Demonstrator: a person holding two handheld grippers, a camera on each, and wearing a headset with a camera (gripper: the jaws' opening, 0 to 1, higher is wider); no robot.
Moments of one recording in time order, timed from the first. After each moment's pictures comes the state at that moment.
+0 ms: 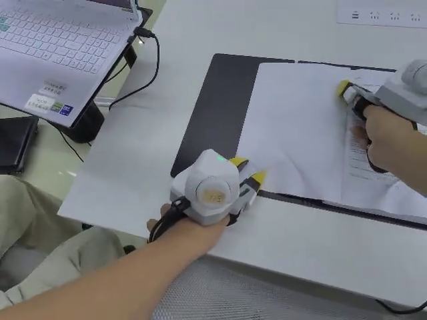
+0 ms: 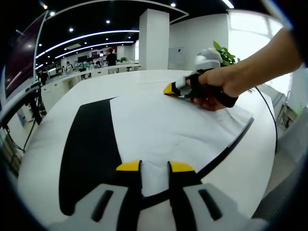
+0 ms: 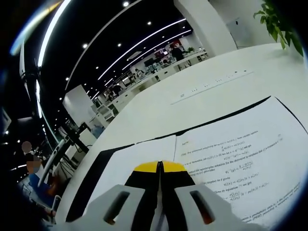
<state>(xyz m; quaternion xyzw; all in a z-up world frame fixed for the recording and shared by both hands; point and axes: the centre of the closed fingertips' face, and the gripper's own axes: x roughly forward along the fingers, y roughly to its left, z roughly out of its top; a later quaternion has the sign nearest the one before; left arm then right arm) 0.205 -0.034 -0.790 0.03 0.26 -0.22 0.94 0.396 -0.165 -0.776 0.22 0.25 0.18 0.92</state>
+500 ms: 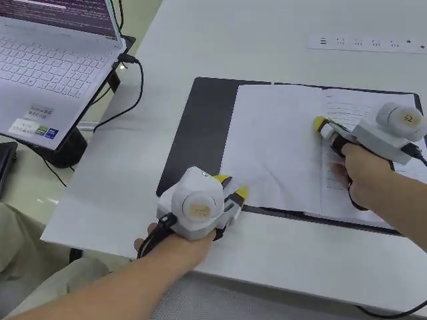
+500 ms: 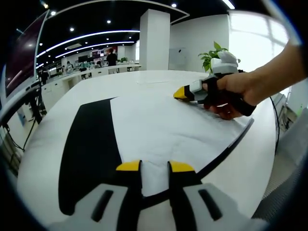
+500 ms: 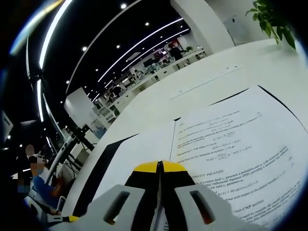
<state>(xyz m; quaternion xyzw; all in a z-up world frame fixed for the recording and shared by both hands) 0.204 -0.035 -0.791 0.03 0.26 -0.21 0.94 0.339 -0.169 -0.764 0.24 0.26 0.17 0.92</state>
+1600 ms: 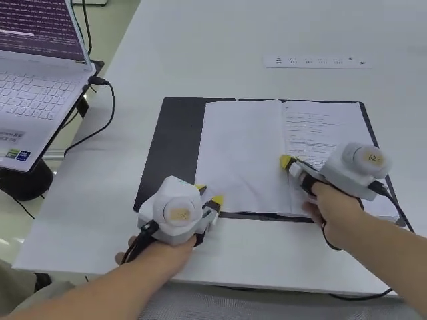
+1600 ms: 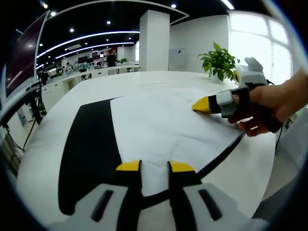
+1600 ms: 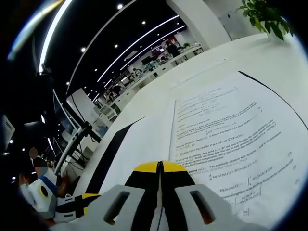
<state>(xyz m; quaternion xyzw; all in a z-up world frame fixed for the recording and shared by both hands) 0.201 -0.032 -0.789 0.03 0.25 -0.22 0.94 0.268 -0.164 -0.771 0.26 0.27 0.17 0.91</state>
